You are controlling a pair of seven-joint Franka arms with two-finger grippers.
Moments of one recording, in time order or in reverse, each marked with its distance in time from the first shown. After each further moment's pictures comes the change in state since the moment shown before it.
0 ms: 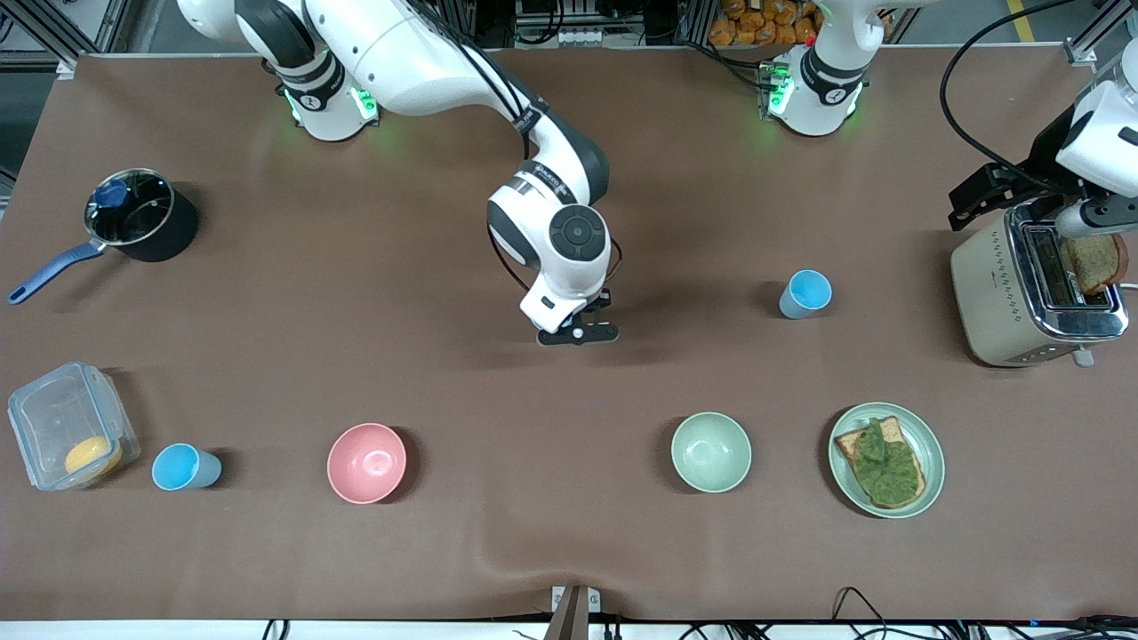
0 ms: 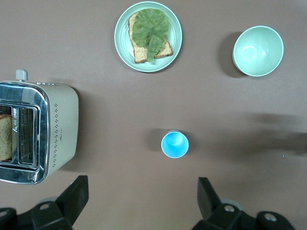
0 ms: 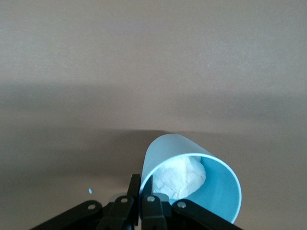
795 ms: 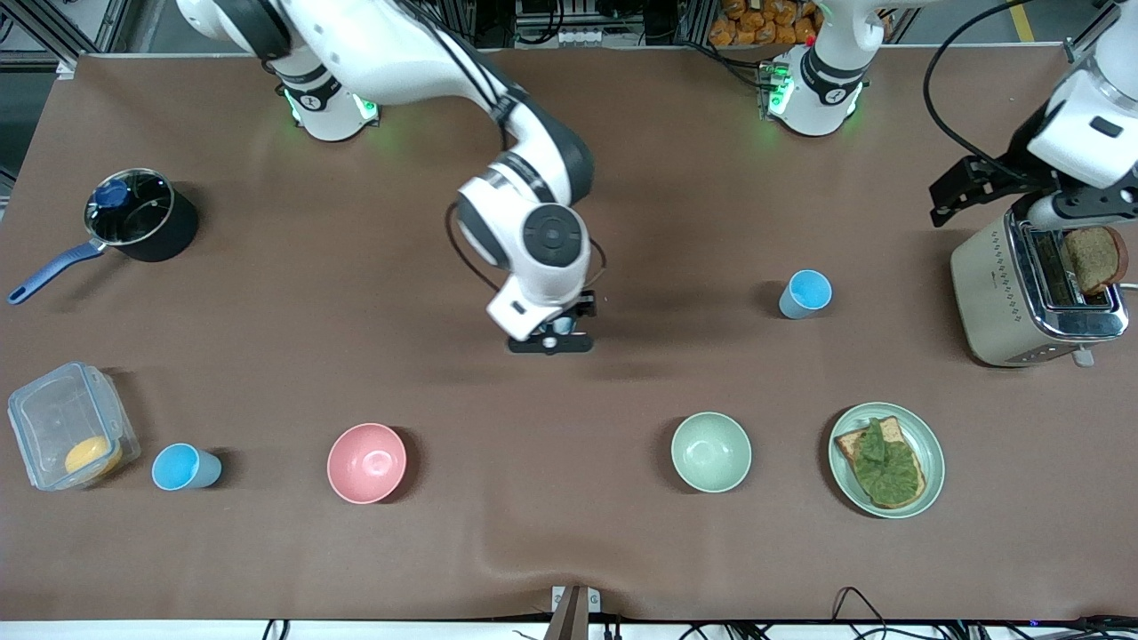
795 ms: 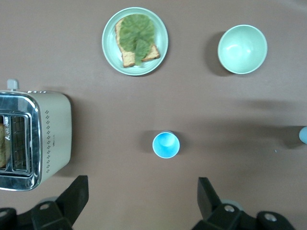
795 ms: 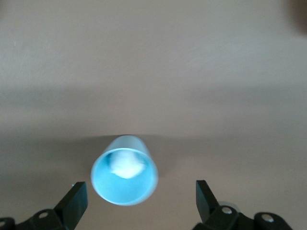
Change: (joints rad) left arm -0.007 0.000 -0.060 0.023 0.000 0.000 0.000; right arm -0.083 -0.115 -0.025 0.066 0.000 -0.205 -0.041
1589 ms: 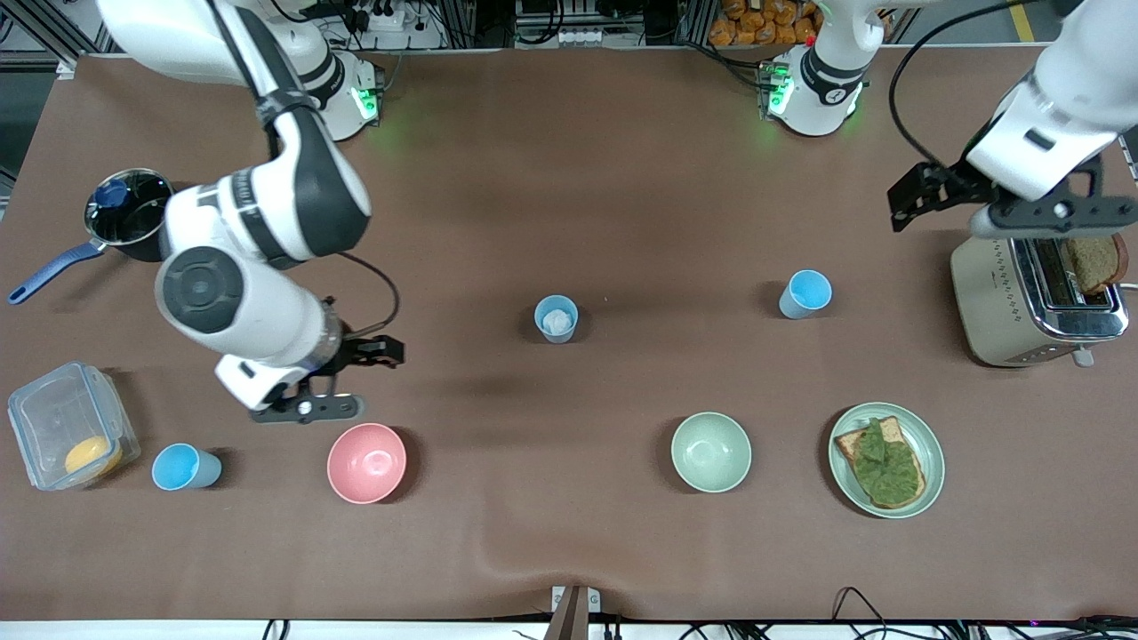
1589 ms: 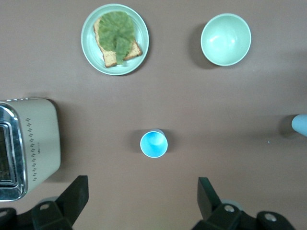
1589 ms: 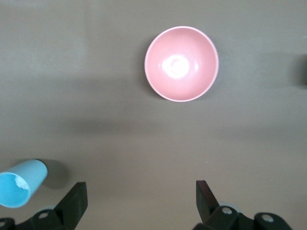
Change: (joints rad) left arm -0.015 0.070 -0.054 0.021 0.000 0.002 0.000; right arm -0.381 -0.208 -0.001 -0.093 0.026 -0.086 -0.445
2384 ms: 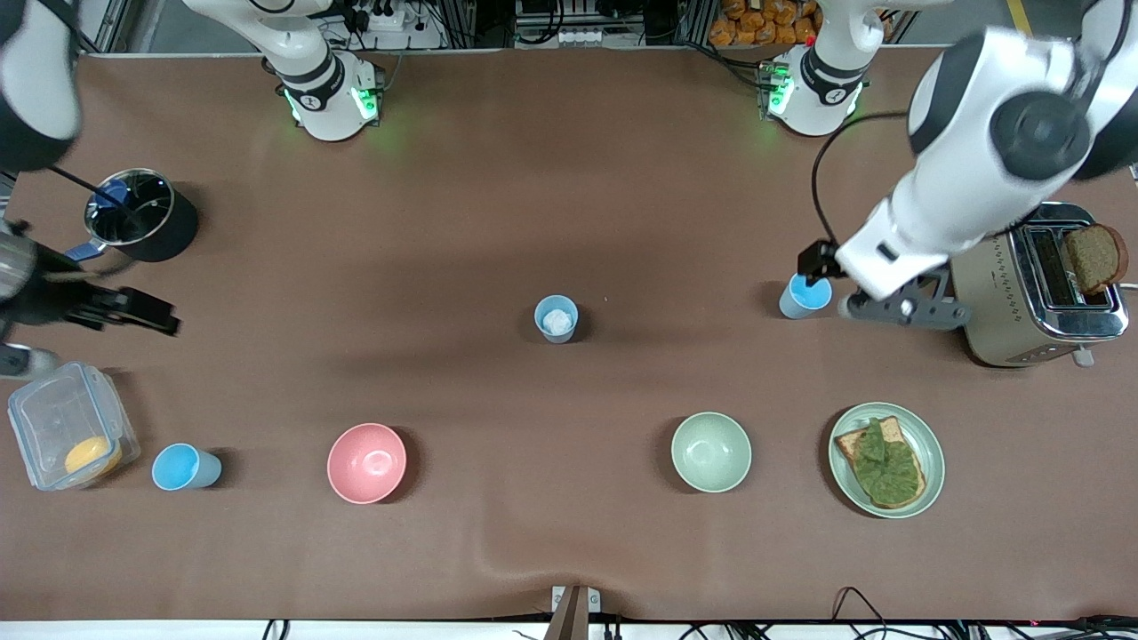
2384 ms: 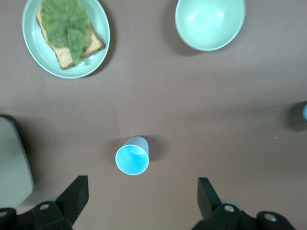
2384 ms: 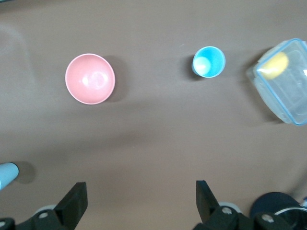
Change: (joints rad) left arm -0.087 0.218 0.000 -0.017 0.034 0.113 0.001; right arm -0.311 -0.239 -0.003 0.000 -0.001 -0.172 -0.149
